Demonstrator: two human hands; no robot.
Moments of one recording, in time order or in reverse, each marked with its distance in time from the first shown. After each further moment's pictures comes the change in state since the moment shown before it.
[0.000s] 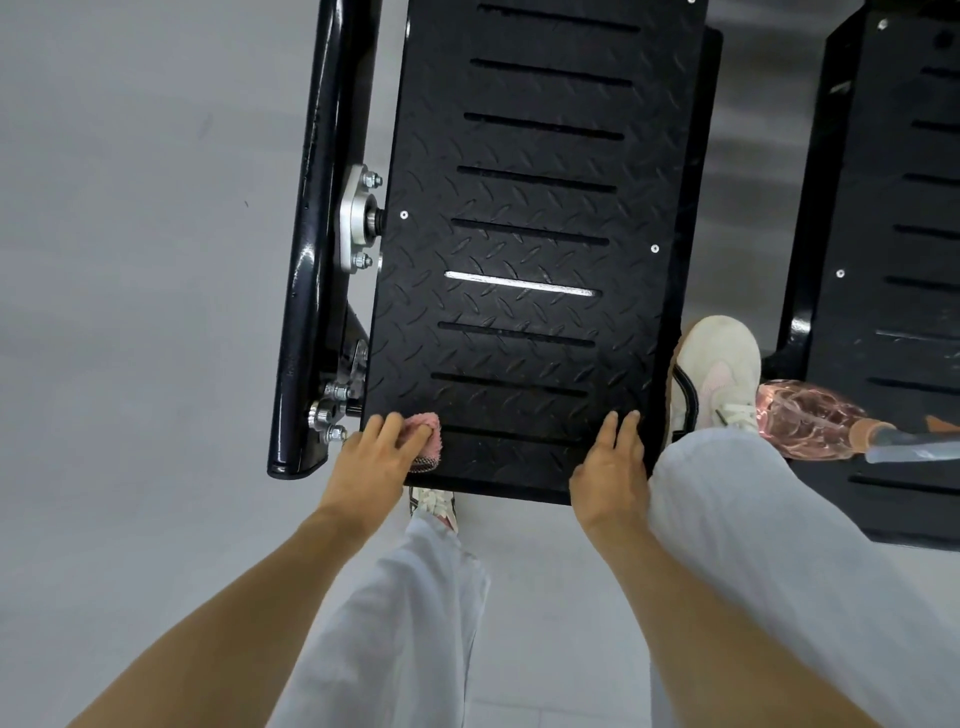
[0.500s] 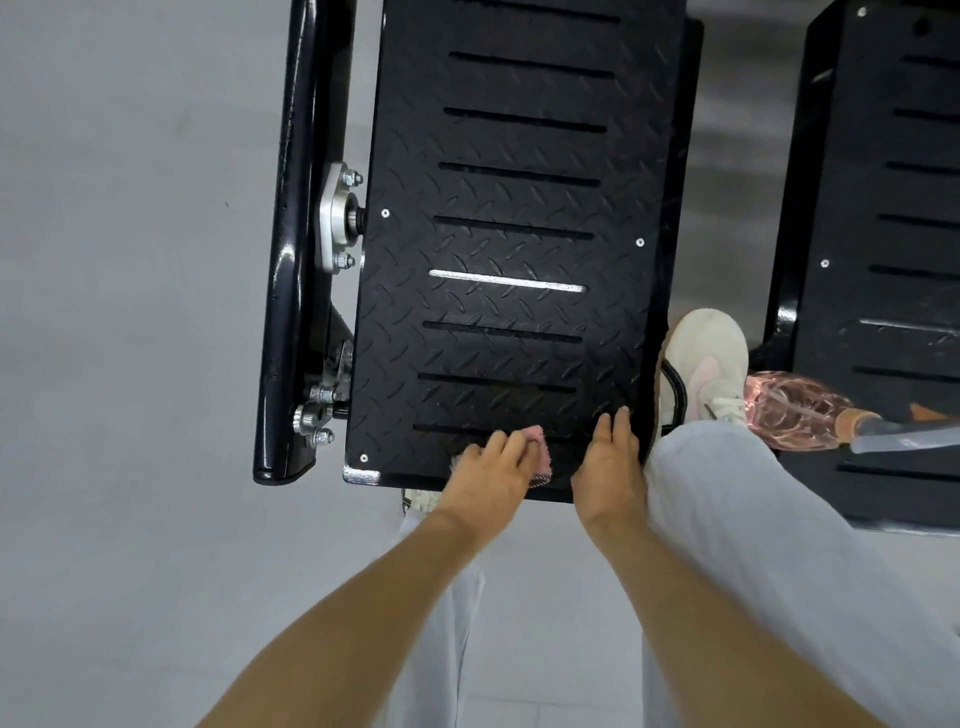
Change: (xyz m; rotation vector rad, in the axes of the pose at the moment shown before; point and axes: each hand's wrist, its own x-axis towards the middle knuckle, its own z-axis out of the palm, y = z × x) left_hand 0.031 0.117 -0.013 0.009 -0.109 0.291; right_hand 0.004 0.007 -0.005 -0.030 -0.004 -0.017
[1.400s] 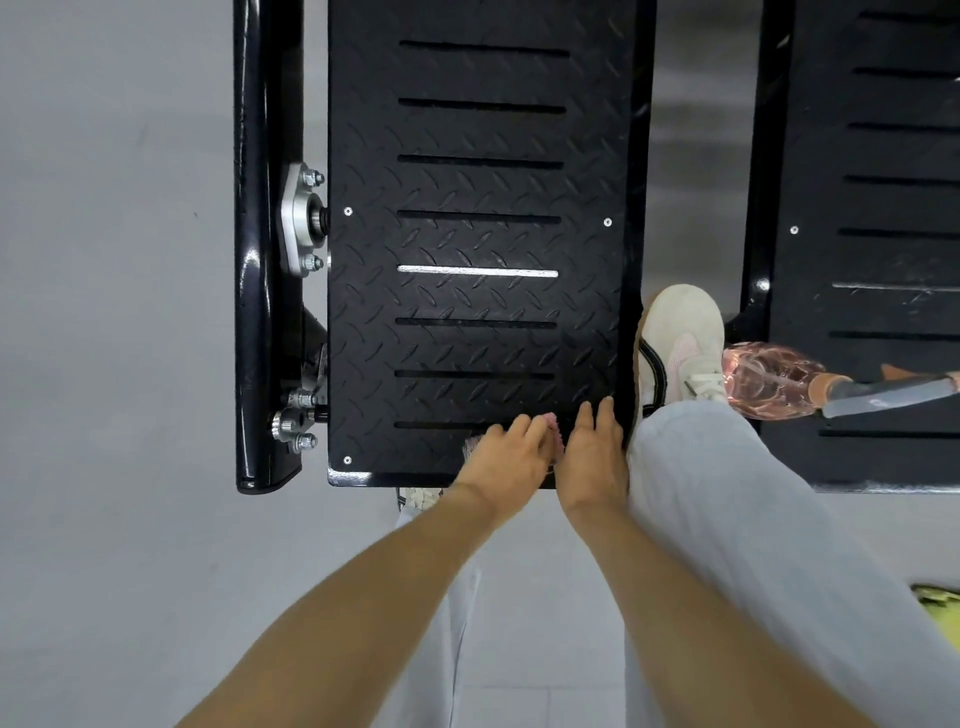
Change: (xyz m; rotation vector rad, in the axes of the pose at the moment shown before) left_hand 0.028 0.021 -0.017 0.157 -0.085 0.182; right_hand 0.002 0.004 0.010 0.085 0.054 0.049
